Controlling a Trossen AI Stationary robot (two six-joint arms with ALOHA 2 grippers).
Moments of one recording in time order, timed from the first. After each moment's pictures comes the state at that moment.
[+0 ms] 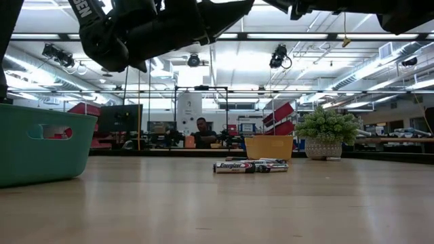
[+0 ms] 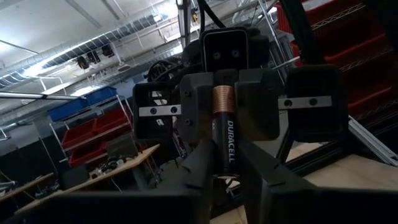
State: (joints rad) left arm 0.01 1.77 0.75 1.34 0.18 0.37; right arm 0.27 1.42 0.58 1.06 0.42 -0.42
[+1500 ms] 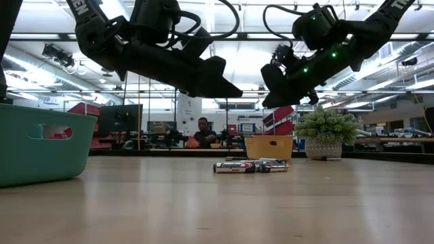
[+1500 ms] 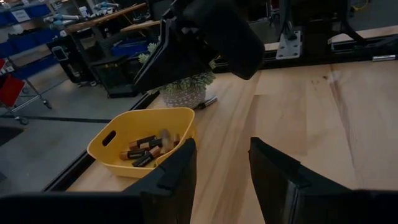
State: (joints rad) left arm -0.02 1.77 0.75 0.83 -0.46 0.14; right arm -0.25 1.42 0.58 0.40 0.54 0.32
